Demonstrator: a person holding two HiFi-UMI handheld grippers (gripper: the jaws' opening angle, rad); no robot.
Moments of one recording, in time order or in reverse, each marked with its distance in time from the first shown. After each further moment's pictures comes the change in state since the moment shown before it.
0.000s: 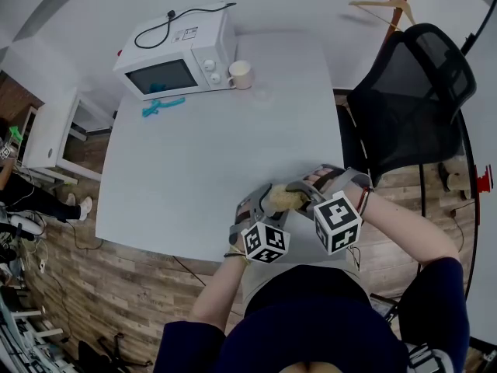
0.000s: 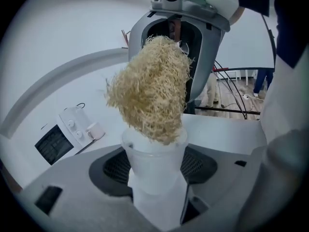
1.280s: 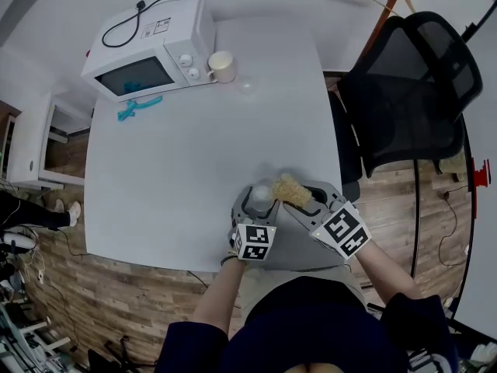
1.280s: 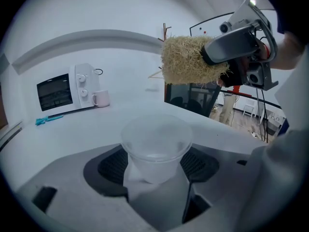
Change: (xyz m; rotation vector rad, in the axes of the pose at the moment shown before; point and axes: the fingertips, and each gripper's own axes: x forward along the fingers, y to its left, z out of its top) left arm 0.046 0.010 -0.060 -0.445 -0.019 -0.008; right arm 0.007 -0.030 -0.042 1.149 -0.379 -0.274
